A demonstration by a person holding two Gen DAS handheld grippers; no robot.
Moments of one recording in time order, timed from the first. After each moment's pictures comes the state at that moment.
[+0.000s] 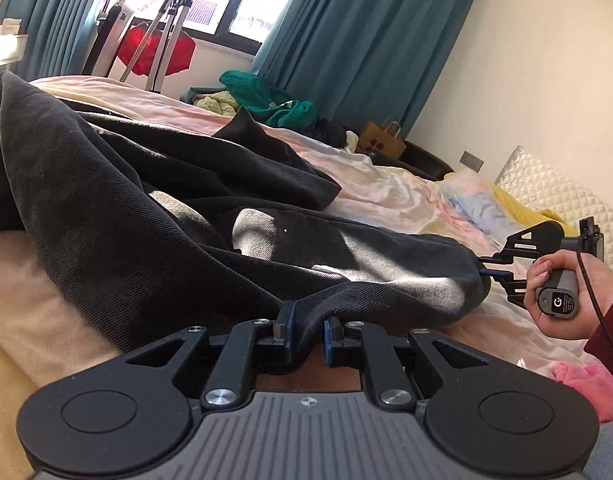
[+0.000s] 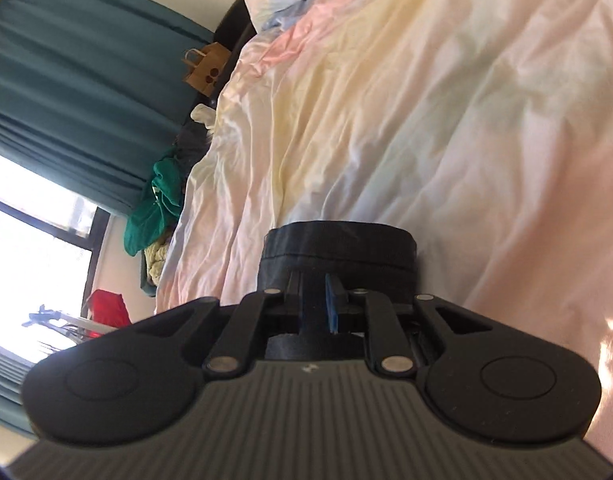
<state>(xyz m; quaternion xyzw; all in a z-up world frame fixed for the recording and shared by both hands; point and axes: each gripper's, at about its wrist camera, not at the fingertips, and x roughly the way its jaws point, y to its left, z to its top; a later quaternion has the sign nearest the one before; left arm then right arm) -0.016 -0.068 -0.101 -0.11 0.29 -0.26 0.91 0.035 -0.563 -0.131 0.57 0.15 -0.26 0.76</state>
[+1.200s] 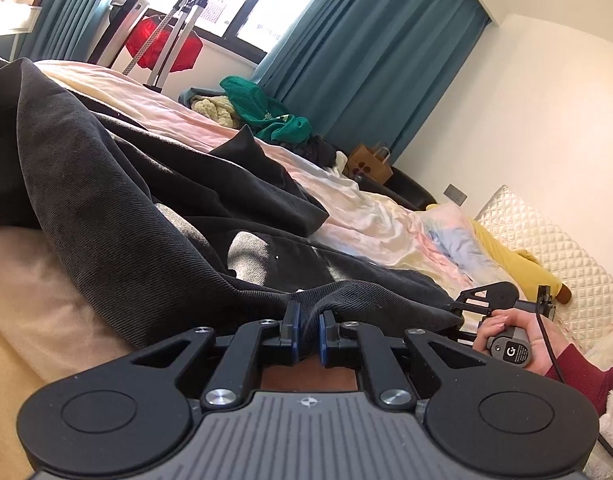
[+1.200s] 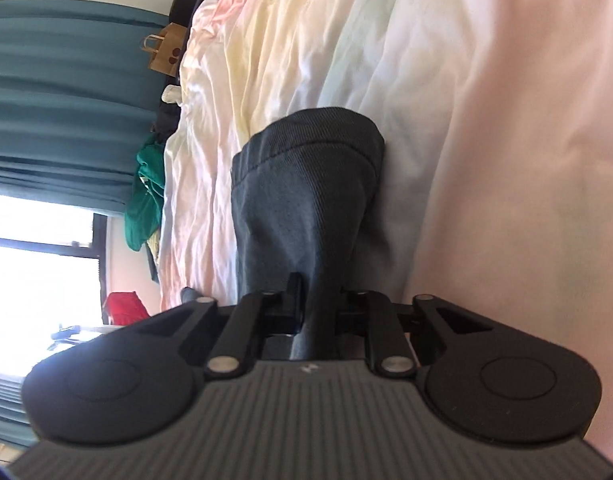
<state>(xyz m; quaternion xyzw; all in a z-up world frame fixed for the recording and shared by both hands) -0.011 -0.041 -0.078 -0.18 0.28 -0.28 0.90 0.044 -0.537 -0.163 0.65 0.16 -0.22 0.71</state>
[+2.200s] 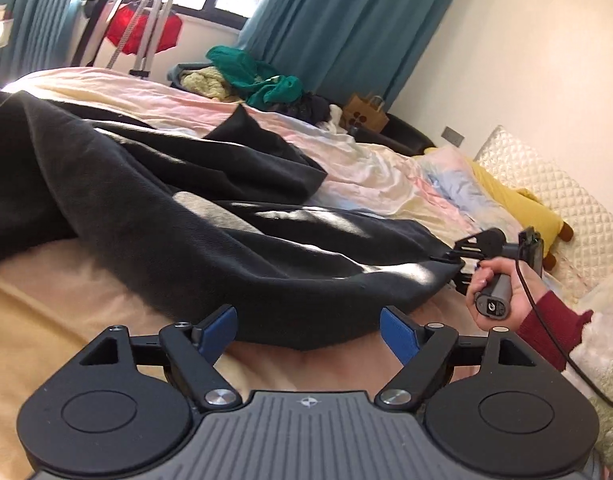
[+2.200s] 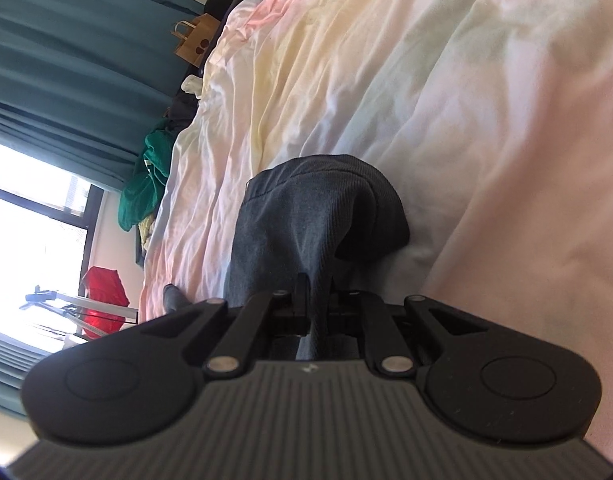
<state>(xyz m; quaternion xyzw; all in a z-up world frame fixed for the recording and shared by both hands) -0.030 0.002 -0.043 -0.13 0.35 -0.28 0.89 0.046 -0.552 -0.160 0.57 0.20 -0.24 0.76</state>
